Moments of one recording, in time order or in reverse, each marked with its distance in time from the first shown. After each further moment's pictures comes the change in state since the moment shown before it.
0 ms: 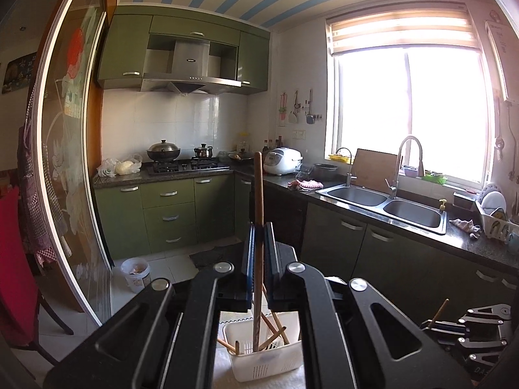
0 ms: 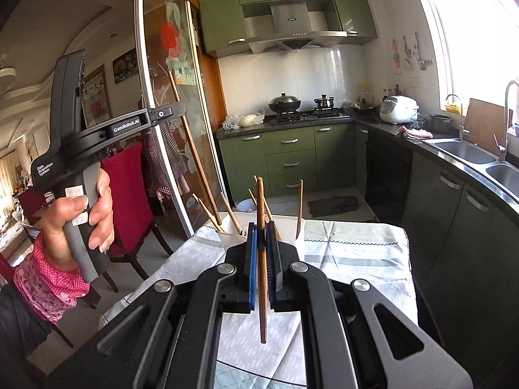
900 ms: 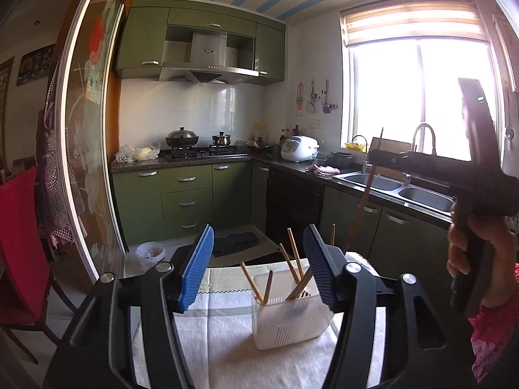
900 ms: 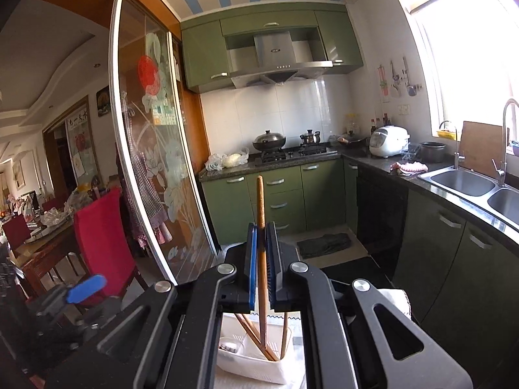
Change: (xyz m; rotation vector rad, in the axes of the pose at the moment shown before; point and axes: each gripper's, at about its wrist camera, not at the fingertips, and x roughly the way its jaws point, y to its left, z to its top) left arm -0.041 0.031 -0.073 -0.014 0.025 0.071; right arm 0.103 -0.012 0.115 0.026 -0.110 -0.072
